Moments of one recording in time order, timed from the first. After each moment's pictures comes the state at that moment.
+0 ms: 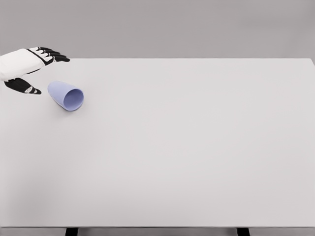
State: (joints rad) left arm -0.69 0.95 -0.61 -1.28 -0.31 -0.61 -0.32; right arm 0.03 0.00 0.02 0.08 -0.11 -0.24 -0.02
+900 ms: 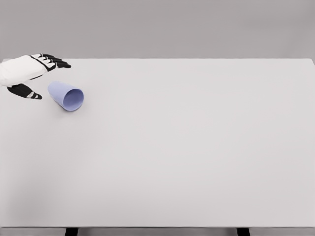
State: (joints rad) left arm -0.66 0.92 -0.57 -1.26 -0.36 -0.61 -0.34; right arm 0.03 0.00 0.02 0.08 -0.11 -0.24 -0.02
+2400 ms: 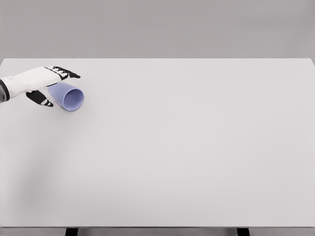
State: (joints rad) left arm -0.76 0.77 -0.69 -1.00 -0.45 -0.61 -0.34; right arm 0.03 0.00 0.02 0.08 -0.11 -0.24 -0.02
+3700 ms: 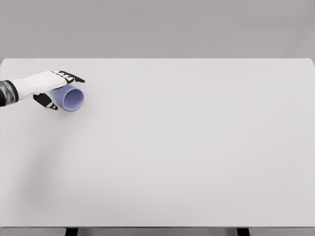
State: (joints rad) left arm -0.79 0.71 -0.72 -0.92 -0.49 -0.61 -0.34; right arm 0.03 0.00 0.02 0.08 -0.11 -0.24 -0.02
